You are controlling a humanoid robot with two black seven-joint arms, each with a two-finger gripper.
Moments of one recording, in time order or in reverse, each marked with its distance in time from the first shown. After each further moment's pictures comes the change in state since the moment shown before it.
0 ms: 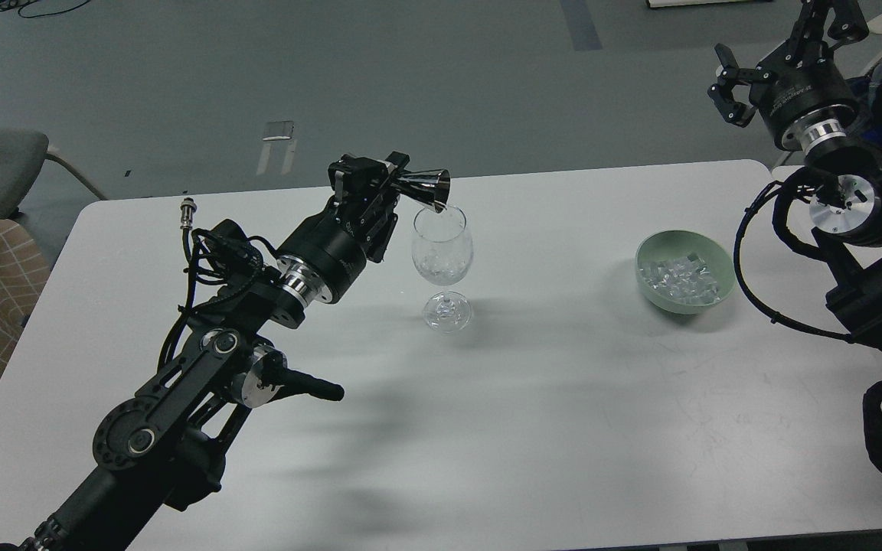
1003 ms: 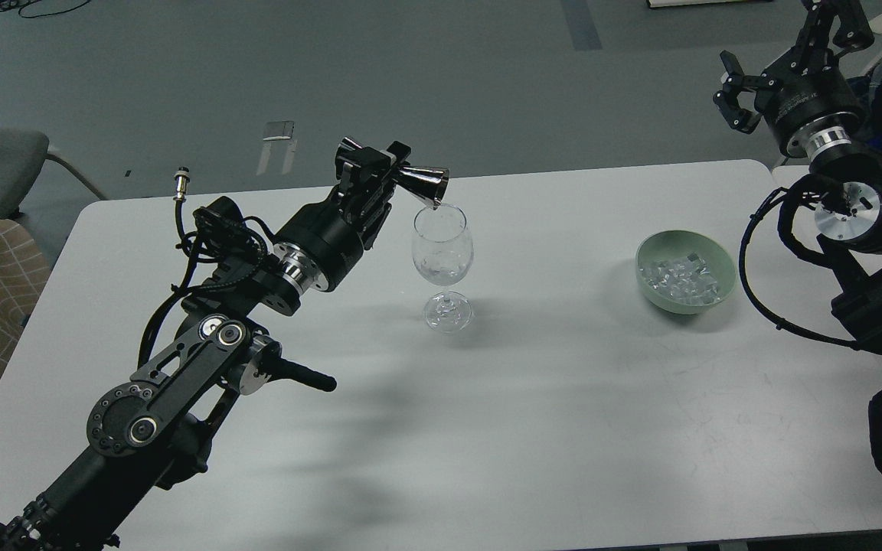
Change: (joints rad) left arm -0.083 0.023 0.029 -0.006 0.061 0.001 0.010; right arm -0.020 -0.016 0.002 0.011 0.002 0.002 0.003
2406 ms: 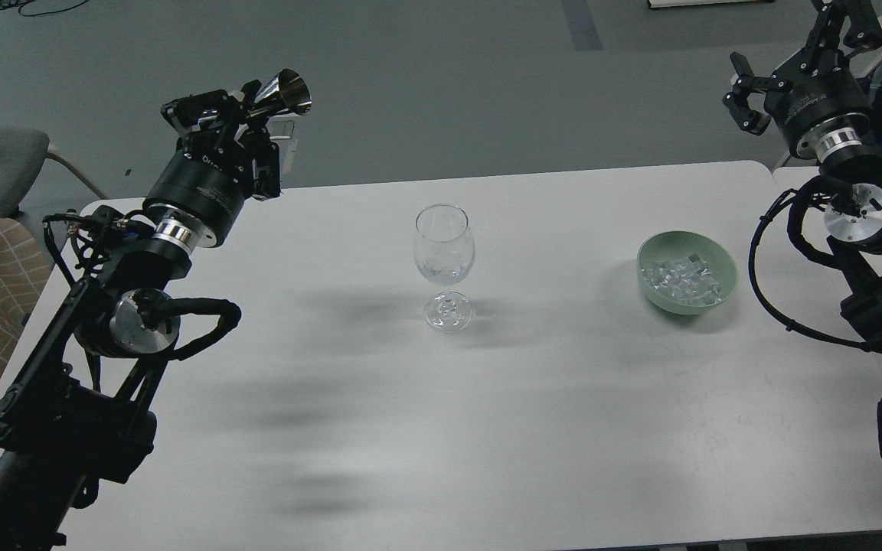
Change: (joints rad) left arm 0.130 0.051 -0.376 0.018 -0.657 0.013 -0.048; right arm -0.005 -0.011 -0.005 -0.003 -0.004 -0.003 -0.001
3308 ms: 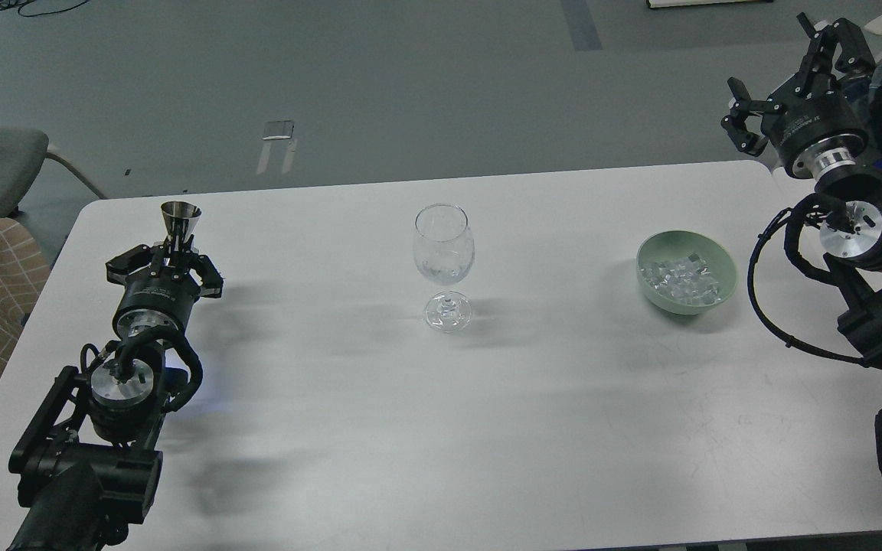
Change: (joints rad) left arm 0.014 -0.121 -0.140 0.514 -0.465 -0.090 -0.061; right arm -0.030 0.001 -0.006 -0.009 -0.004 -0.007 0.001
